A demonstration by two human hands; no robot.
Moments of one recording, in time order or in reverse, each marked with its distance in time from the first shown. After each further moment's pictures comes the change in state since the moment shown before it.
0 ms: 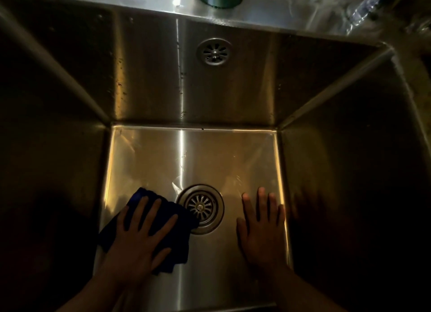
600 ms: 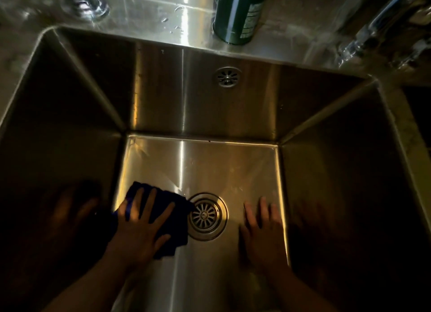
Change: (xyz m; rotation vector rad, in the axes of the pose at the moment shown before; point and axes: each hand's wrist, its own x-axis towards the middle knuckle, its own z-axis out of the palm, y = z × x) left_hand 0.012 -0.016 -0.020 0.010 0.052 -0.138; right_hand 0.006 -0.010 -0.042 0.016 -0.026 -0.042
